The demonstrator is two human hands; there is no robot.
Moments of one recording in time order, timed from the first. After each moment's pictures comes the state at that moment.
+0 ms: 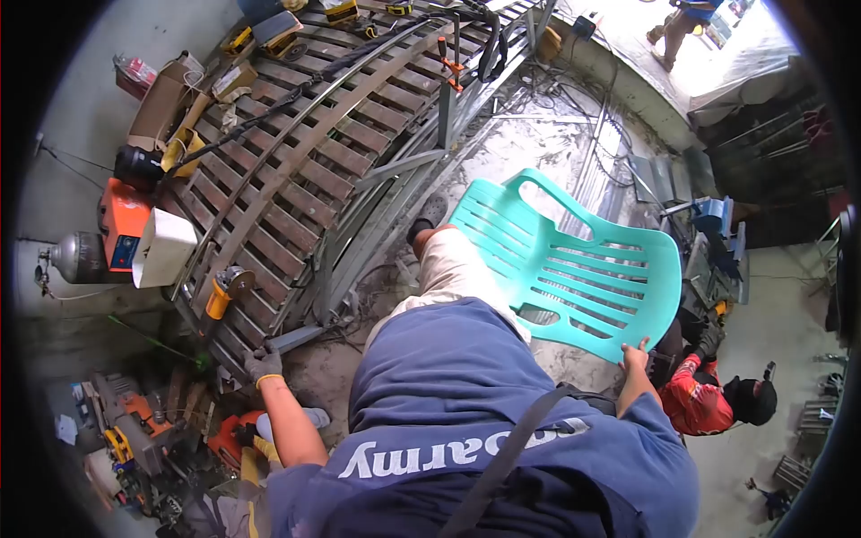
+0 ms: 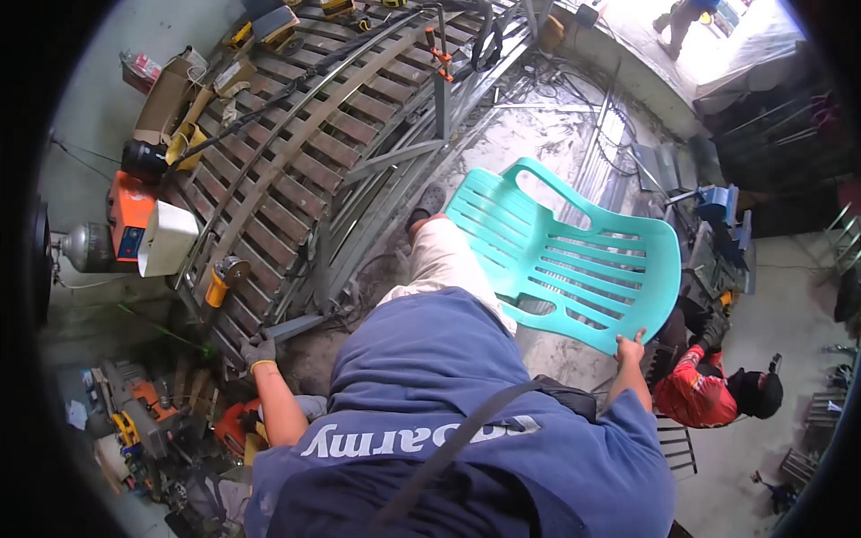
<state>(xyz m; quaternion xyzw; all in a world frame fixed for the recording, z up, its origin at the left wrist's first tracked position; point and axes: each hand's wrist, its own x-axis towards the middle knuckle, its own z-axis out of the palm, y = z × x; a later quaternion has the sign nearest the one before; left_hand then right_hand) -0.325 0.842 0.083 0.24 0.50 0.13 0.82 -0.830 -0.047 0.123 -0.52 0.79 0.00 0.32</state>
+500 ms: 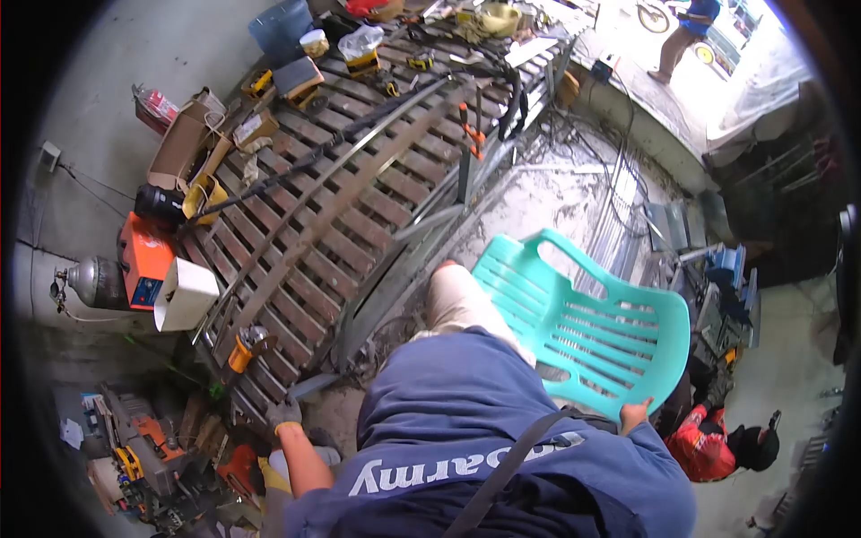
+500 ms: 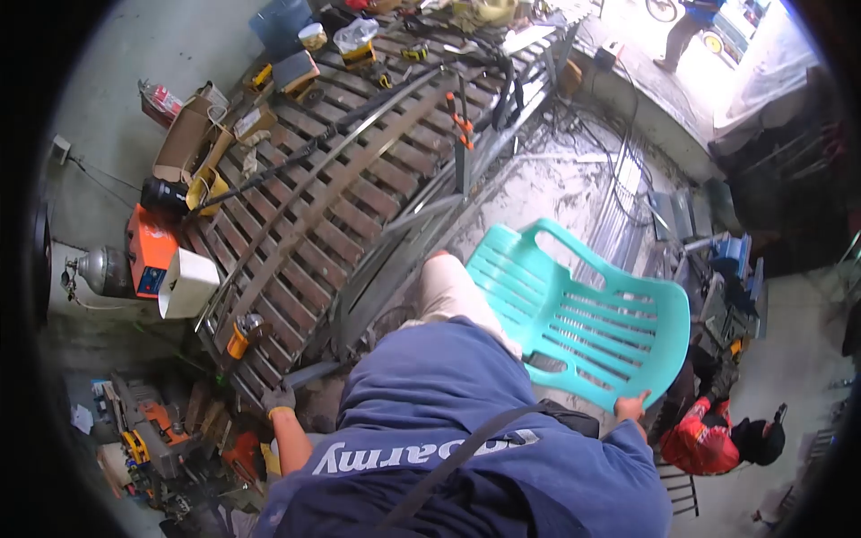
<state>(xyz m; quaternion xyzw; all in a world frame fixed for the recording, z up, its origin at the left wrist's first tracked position) -0.325 0.864 0.057 0.38 0.38 0.06 0.84 -0.805 -0.063 0.082 -0.60 0.78 0.14 0.09</state>
